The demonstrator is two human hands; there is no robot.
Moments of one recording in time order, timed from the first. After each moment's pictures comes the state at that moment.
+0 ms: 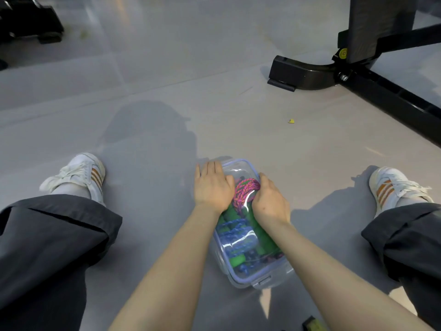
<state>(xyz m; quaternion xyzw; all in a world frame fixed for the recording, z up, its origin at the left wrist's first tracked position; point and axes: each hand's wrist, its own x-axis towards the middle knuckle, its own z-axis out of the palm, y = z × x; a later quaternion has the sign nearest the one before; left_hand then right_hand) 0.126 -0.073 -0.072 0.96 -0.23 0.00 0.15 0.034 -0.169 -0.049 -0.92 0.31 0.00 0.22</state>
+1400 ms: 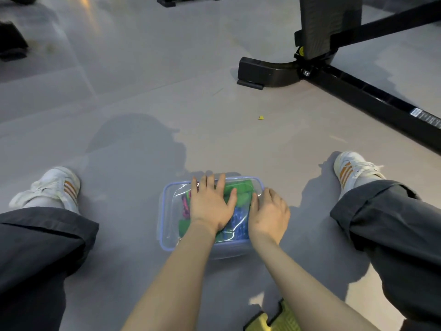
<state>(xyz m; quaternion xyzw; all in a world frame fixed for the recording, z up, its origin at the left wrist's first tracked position) 0.060 -0.094 -0.062 0.95 -0.32 -0.05 0.02 -0.026 -0.171 -0.075 -0.85 0.47 -0.19 0.18</state>
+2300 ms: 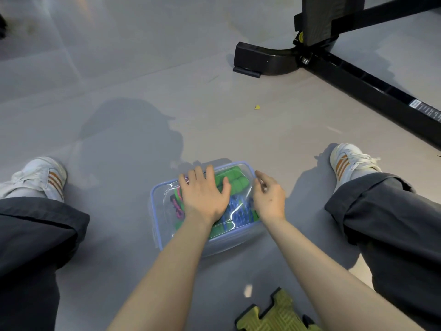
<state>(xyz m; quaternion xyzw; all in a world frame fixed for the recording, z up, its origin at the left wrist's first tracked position) 0.059 -0.104 -0.066 0.97 -0.24 -0.01 0.05 -0.023 -0.205 -0.055 -0.76 0.44 -0.18 0.45</state>
